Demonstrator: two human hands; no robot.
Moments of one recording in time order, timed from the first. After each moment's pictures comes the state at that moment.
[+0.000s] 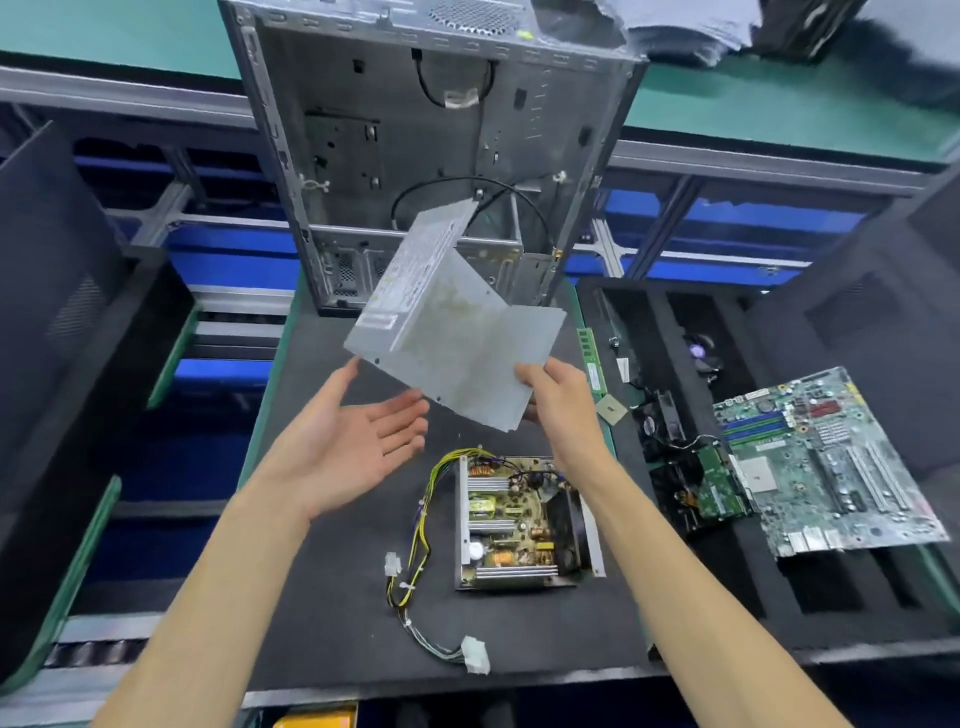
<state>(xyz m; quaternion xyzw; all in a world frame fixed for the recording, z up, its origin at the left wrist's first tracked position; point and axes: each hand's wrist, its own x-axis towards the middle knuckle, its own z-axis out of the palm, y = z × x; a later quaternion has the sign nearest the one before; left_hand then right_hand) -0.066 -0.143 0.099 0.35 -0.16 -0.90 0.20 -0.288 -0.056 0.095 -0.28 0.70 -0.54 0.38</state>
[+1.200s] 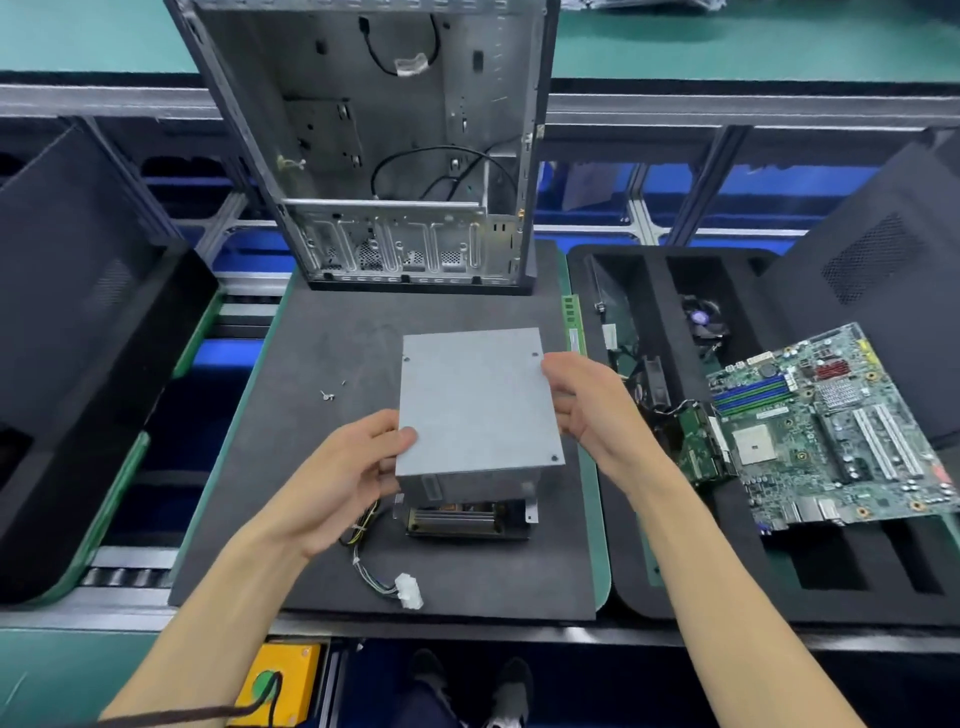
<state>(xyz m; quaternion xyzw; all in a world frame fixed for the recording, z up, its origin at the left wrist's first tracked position) -0.103 -0.022 0.096 0.38 -0.49 -0.75 0.21 -0.366 0.036 0.084 -0.27 0.59 -0.55 0.52</state>
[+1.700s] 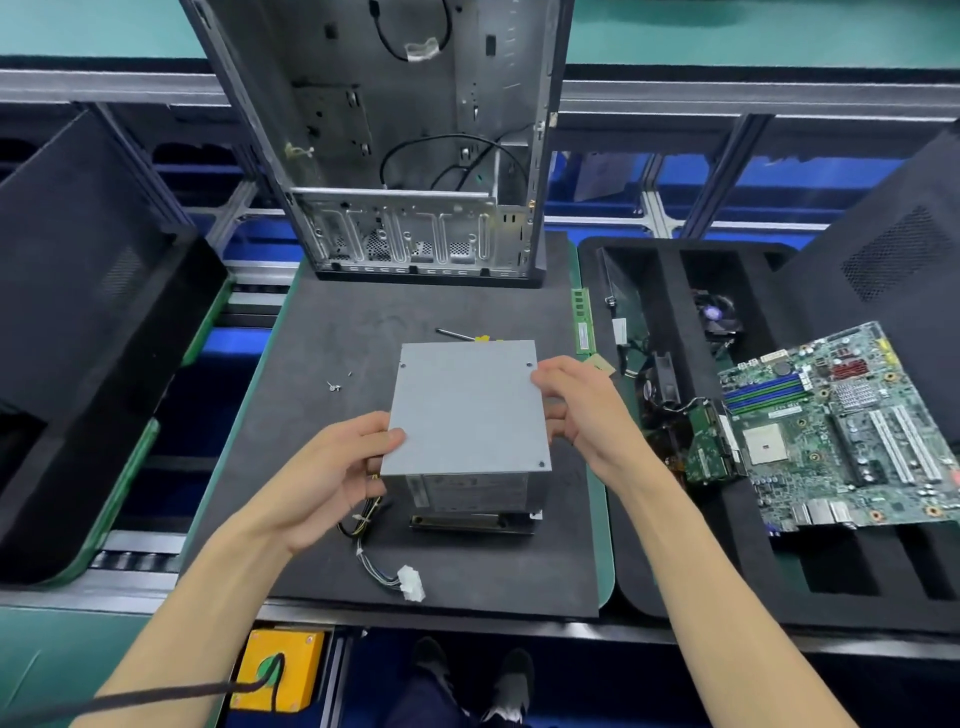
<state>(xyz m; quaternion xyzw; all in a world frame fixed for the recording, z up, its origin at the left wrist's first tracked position) -0.085 -0.030 0.092 0.40 -0.49 -0.75 0.18 -0.355 0.032 0.078 -0.26 0.59 -0.54 0.54</state>
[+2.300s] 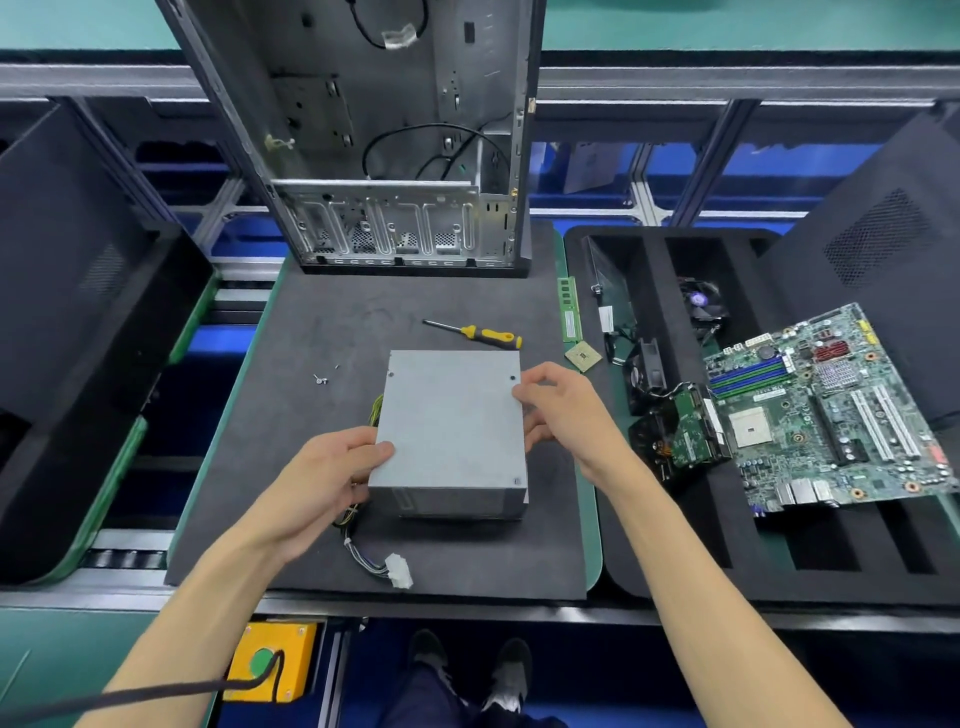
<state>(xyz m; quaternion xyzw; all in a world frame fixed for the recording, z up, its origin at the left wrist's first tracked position) -0.084 -0.013 0.071 0.43 -0.52 -0.72 0.17 -0.353 0.043 0.061 -0.31 0.64 -0.48 0.51</state>
